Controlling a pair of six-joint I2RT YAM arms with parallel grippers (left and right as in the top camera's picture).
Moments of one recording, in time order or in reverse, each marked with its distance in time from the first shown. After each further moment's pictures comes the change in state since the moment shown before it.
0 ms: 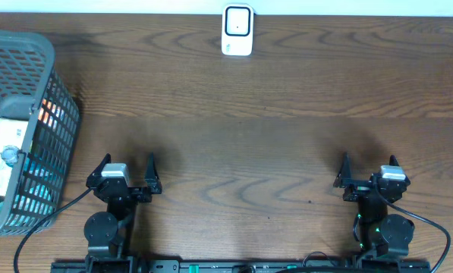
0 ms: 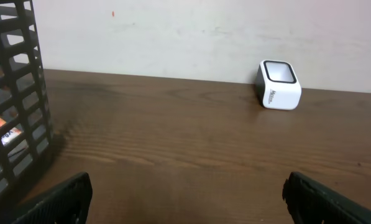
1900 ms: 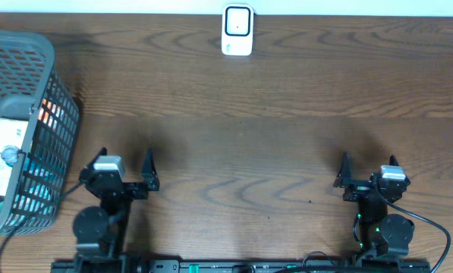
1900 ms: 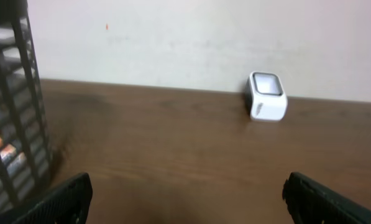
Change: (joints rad) left arm 0.000 0.149 0.189 -0.052 0.025 -0.011; right arm 0.000 0.002 0.000 0.000 0.000 0.000
